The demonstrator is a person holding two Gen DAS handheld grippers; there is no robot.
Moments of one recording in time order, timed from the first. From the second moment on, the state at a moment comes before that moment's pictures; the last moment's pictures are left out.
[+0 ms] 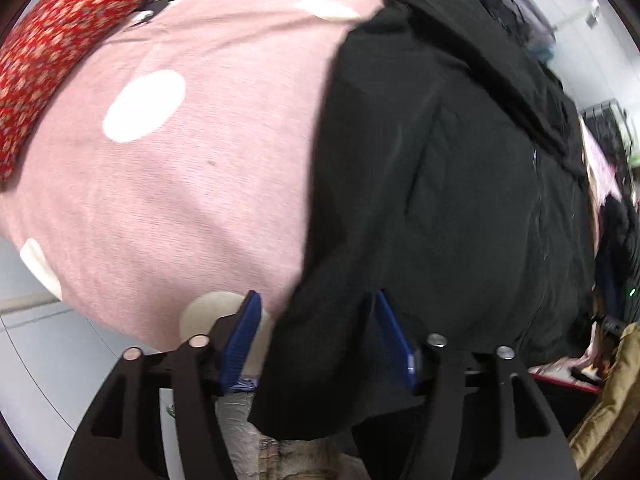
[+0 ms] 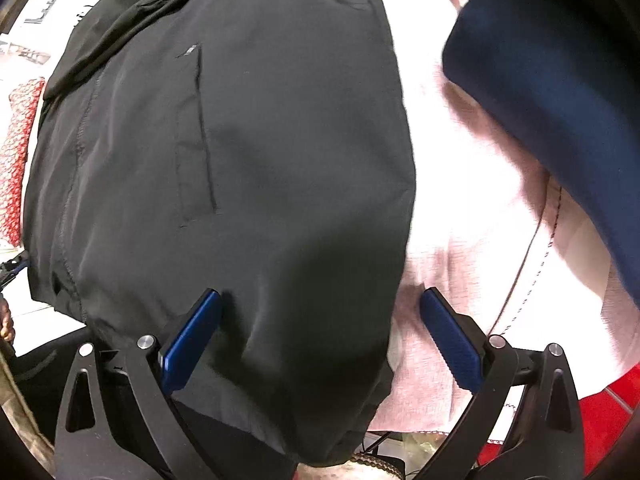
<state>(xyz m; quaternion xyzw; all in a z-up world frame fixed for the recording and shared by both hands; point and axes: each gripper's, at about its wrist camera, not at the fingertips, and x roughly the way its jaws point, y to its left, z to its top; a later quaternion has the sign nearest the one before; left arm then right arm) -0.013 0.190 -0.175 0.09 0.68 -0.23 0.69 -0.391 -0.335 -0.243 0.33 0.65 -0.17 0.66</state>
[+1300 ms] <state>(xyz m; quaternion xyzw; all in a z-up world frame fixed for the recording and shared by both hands) -0.002 0.138 -0.135 0.12 0.68 -0.30 0.66 -0.344 -0.323 -0.220 0.46 0.60 -0.05 0.65</state>
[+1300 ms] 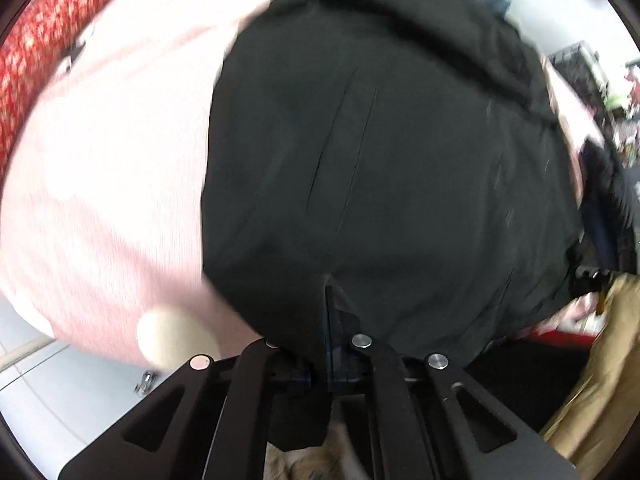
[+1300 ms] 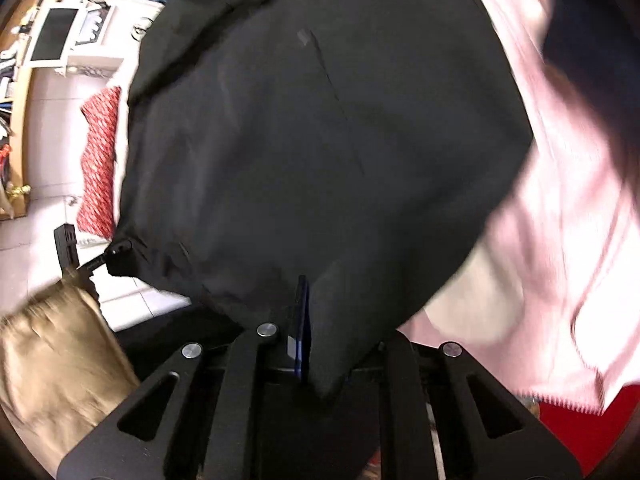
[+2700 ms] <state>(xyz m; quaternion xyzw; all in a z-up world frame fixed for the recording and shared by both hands) 0.345 -0.093 -0.123 -0.07 0.65 -0.27 0.71 -0.048 -0.631 -0.193 0.49 0.47 -0.21 0.70</state>
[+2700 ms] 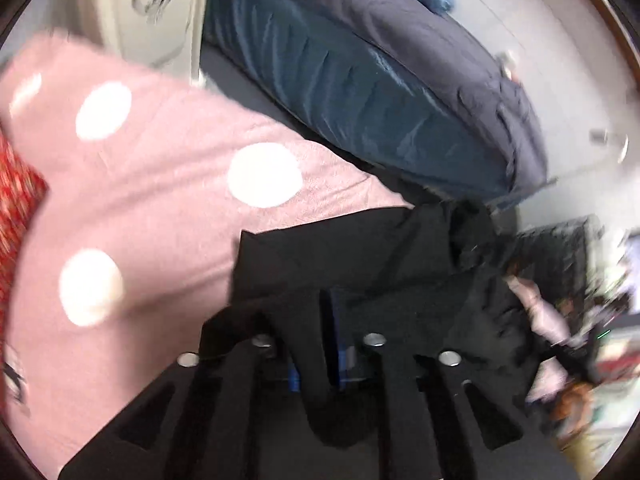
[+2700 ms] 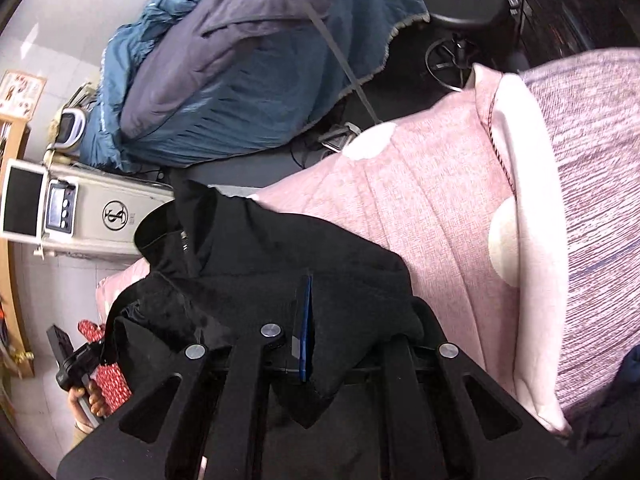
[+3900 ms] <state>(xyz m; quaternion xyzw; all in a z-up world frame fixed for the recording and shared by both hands) 0.259 -0.060 -0.164 0.13 0.60 -0.20 0.76 -0.107 -0.576 -0.216 0.37 0.53 -0.28 0.71</state>
